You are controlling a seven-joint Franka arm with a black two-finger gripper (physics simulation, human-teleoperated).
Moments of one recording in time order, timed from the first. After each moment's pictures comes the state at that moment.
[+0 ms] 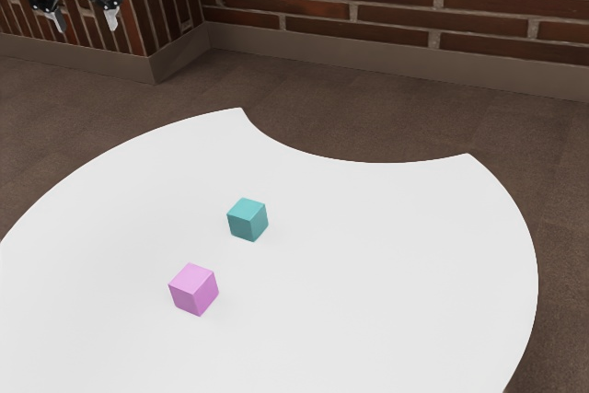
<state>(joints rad) 0.05 0.16 0.23 -1.13 0.01 1.44 -0.15</state>
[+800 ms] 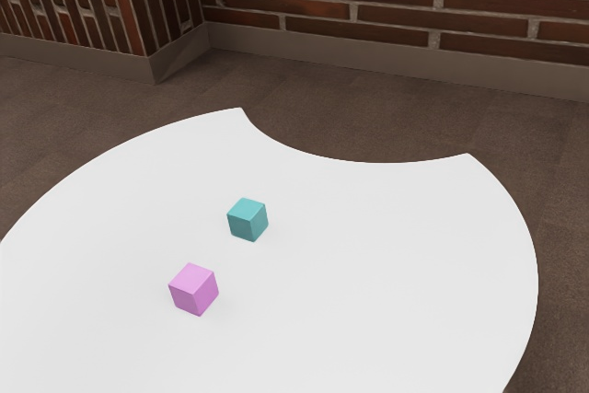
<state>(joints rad) -0.05 0.09 0.23 -0.97 -0.05 1.44 -0.14</state>
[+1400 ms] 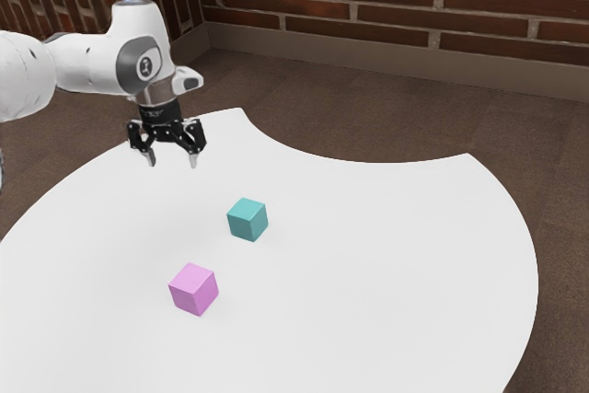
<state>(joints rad) -0.06 0.31 0.28 -1.65 -0.08 1.88 -0.13</state>
